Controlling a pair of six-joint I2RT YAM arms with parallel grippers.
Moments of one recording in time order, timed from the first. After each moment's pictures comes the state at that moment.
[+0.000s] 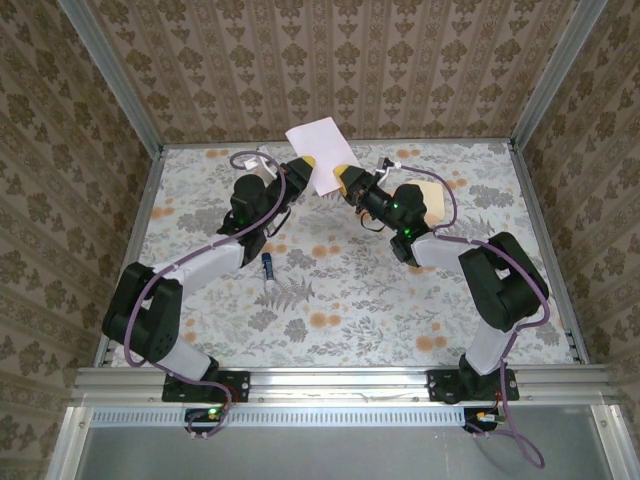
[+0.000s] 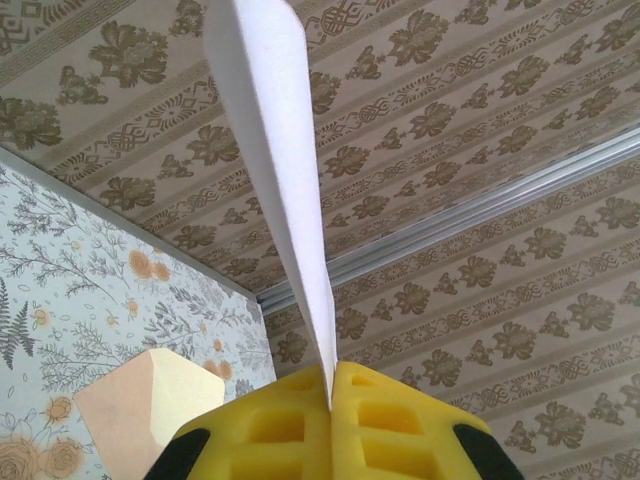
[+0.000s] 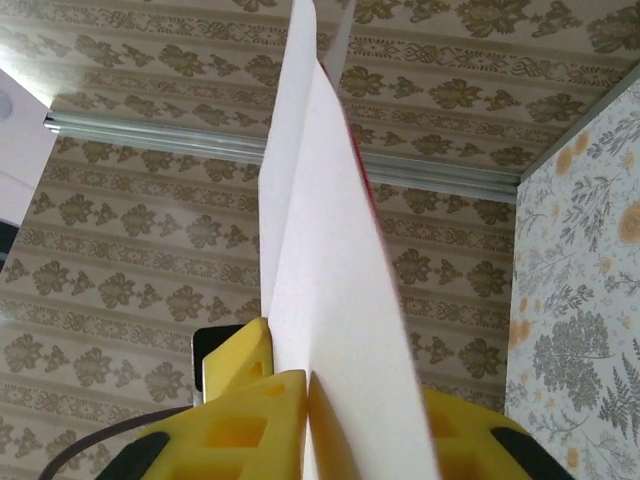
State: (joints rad) left arm -0.55 1.53 0.92 0.69 0.17 -1.13; right arm 0.45 1.76 0.91 1.05 -0.32 1.49
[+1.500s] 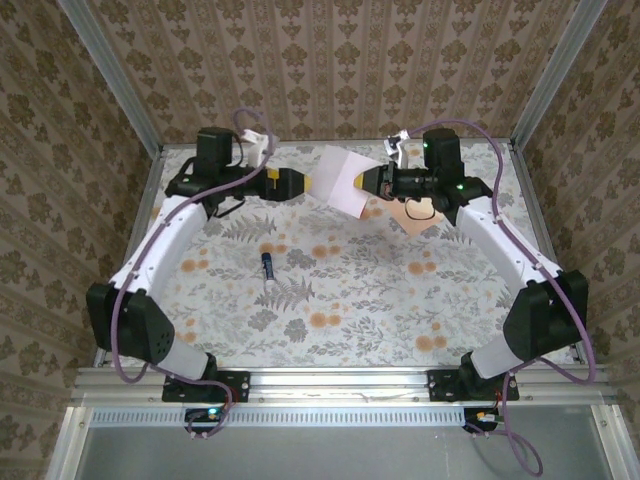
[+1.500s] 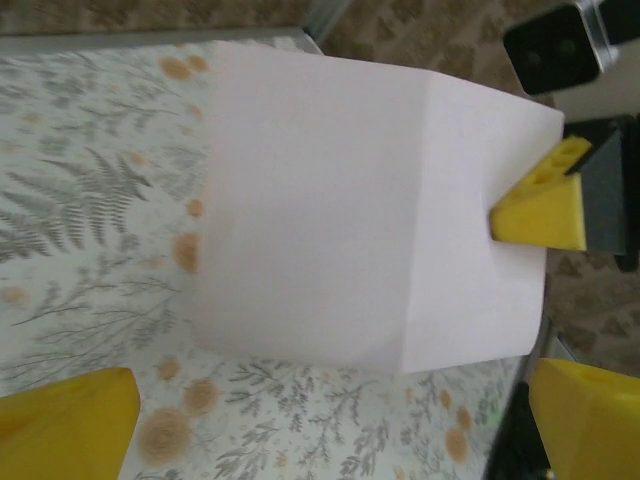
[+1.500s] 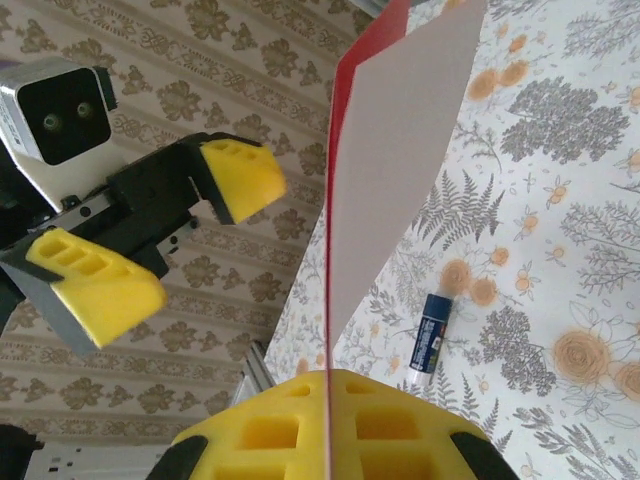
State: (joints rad) left arm -0.34 1.51 1.43 -0.54 0.82 -0.18; right arm 0.26 1.52 1.33 -0.30 -0.86 0.63
